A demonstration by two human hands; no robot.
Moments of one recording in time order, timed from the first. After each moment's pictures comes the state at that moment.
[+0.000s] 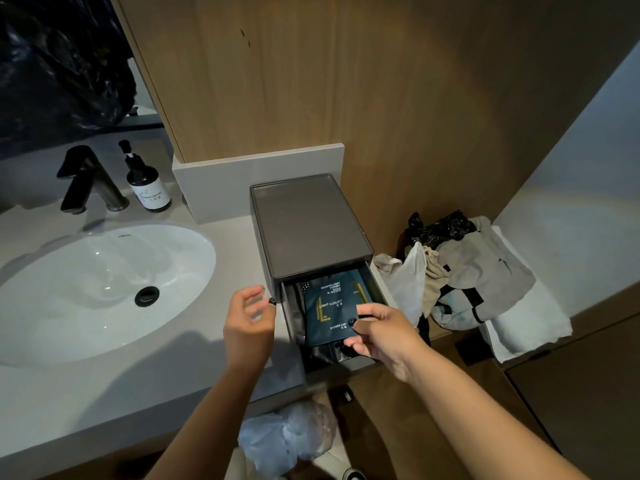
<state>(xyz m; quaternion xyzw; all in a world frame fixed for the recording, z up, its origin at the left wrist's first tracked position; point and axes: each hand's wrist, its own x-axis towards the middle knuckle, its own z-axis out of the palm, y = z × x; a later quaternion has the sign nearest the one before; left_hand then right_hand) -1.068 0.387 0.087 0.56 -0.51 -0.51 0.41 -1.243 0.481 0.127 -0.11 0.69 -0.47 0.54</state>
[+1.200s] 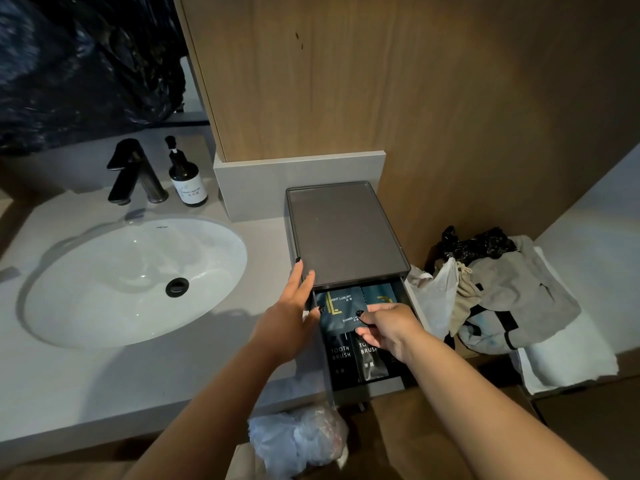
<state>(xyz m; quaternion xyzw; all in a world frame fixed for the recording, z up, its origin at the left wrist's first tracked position) -1.060 0.347 0.088 0.44 -0.84 -0.31 0.12 -1.244 0.411 0.102 -0.08 0.73 -0.41 0.54</state>
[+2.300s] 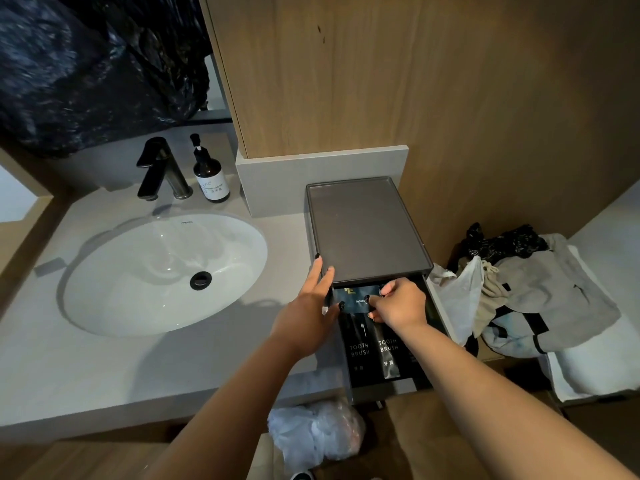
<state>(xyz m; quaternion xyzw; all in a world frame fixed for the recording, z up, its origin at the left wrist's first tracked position) -1.065 0.350 0.100 0.46 -0.82 -0.33 0.09 -1.239 0.384 0.083 -0.27 0.82 -0.37 0.33</state>
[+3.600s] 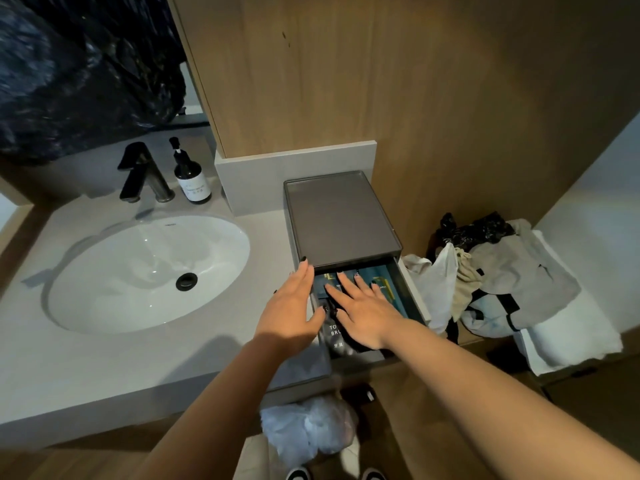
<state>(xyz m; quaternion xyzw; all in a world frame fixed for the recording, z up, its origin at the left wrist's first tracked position) -1.060 0.380 0.099 0.44 -0.86 -0.25 0.11 -1.228 0.430 0.093 -0.69 0.69 0.05 0.23</state>
